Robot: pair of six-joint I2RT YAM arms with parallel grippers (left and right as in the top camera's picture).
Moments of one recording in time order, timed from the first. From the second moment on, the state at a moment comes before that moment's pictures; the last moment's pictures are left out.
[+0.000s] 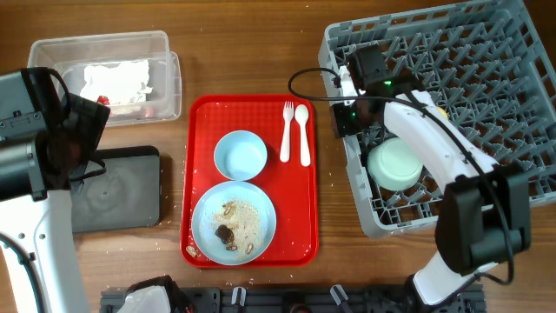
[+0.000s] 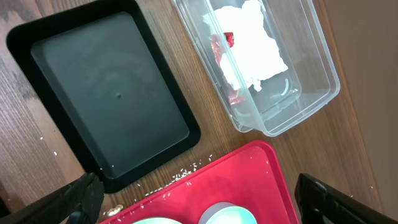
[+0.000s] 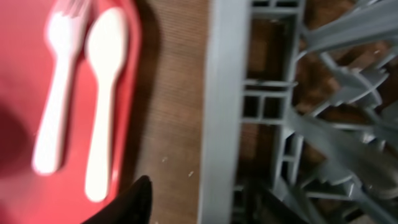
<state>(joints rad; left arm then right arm) 0.24 1.25 1.51 -1.30 -0.16 -0.95 0.30 1.83 1.33 -0.80 -0.07 0.08</state>
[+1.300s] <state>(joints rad) 0.24 1.25 1.51 -1.30 -0.16 -0.95 0.30 1.90 1.32 -0.39 0.09 0.57</state>
